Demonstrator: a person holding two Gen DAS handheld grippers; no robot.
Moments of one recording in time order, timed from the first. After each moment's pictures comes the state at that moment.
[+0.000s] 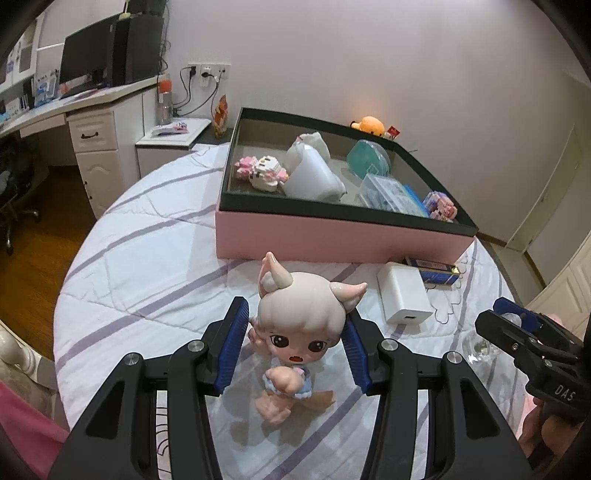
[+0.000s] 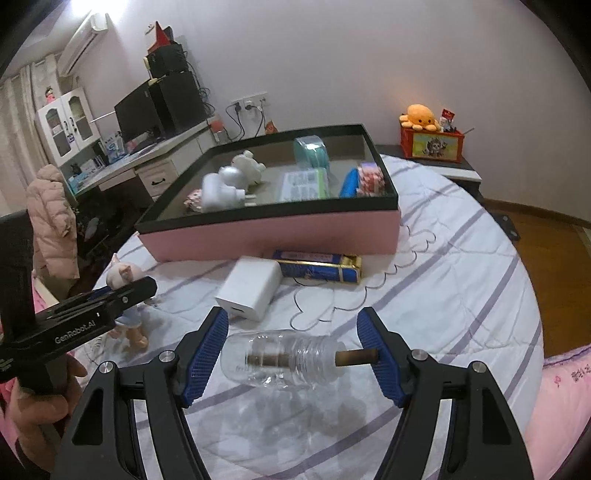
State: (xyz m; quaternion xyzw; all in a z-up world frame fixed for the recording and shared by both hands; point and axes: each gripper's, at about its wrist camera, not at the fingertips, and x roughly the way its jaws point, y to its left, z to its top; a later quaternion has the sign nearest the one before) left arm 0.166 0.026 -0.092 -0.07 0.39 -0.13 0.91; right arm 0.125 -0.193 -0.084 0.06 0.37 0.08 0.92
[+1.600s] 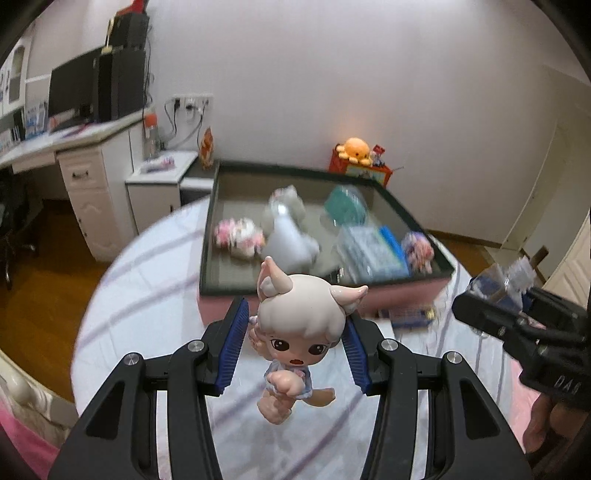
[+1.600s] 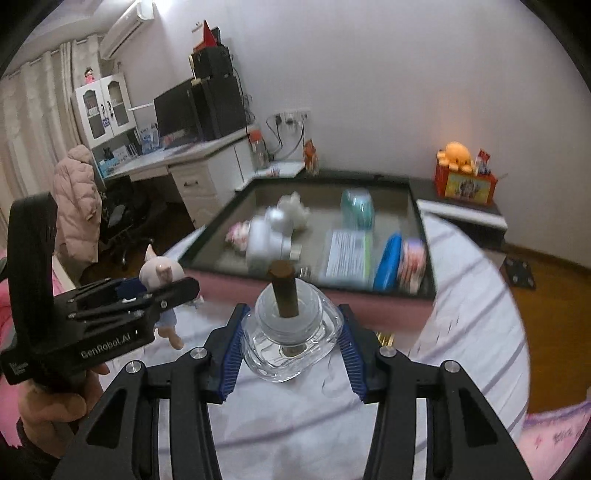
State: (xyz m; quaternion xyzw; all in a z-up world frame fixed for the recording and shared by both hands) left arm 0.187 0.009 -0.037 -0.05 0.34 -0.15 0.93; right arm 0.161 -0.177 -0.025 0.01 0.34 0.14 0.93
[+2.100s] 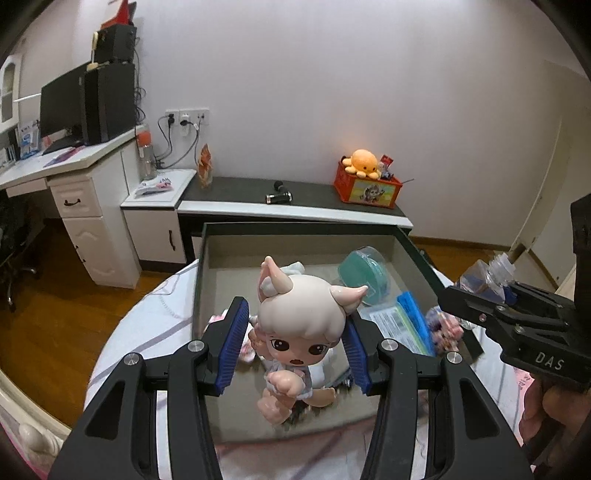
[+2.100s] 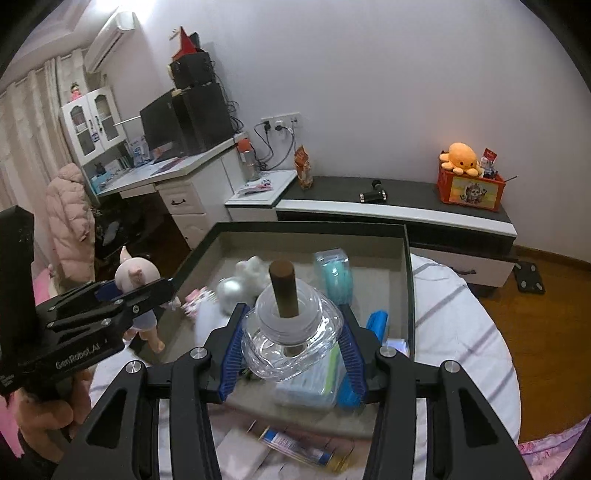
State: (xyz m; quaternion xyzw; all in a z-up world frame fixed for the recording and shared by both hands) left arm 0.293 -0.010 -0.016 -0.03 0.34 -0.14 0.93; right arm 0.279 -0.206 -0.026 0.04 0.36 0.14 0.92
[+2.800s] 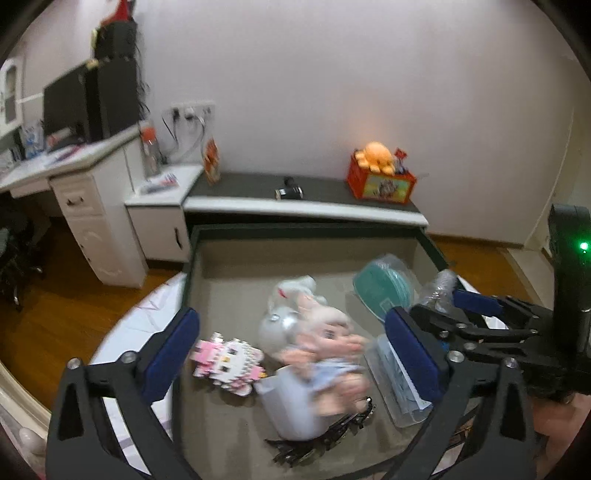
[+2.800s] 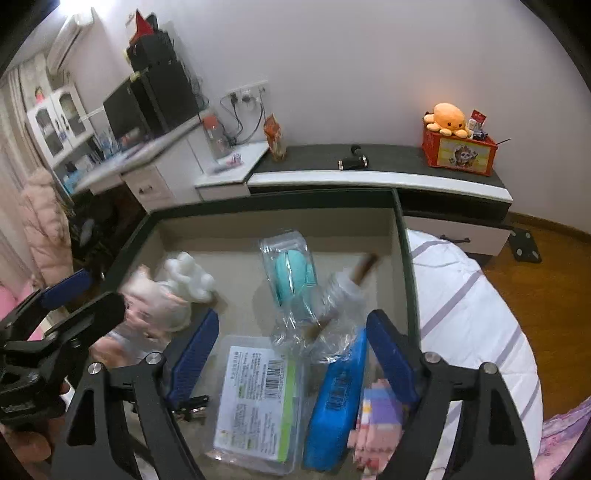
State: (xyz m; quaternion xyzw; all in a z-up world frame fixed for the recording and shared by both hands) left arm 0.318 -0.026 -0.025 -0.02 0.34 -0.11 0.93; right arm 0.317 -0.221 -0.060 0.07 0.40 0.10 0.91
